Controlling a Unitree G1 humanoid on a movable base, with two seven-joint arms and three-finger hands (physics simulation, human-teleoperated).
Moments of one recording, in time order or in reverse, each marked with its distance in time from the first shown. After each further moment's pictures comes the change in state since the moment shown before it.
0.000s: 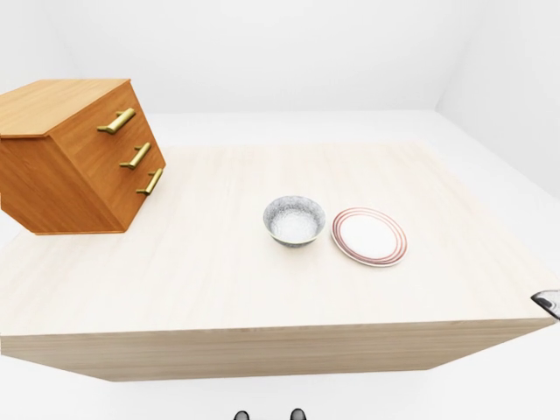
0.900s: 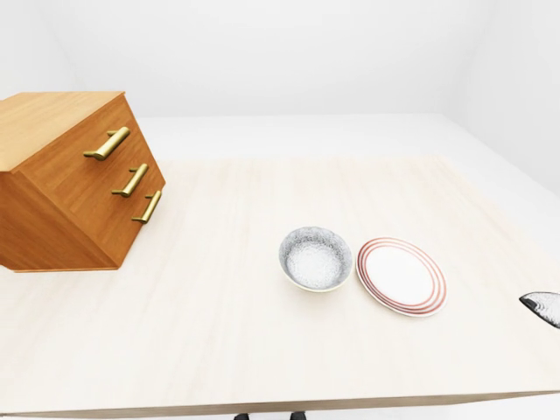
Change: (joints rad) left arm 0.001 0.027 0.036 -0.013 -0.054 0.000 0.033; right arm 0.042 -0.005 -0.013 -0.014 -0.020 0.000 -0.001
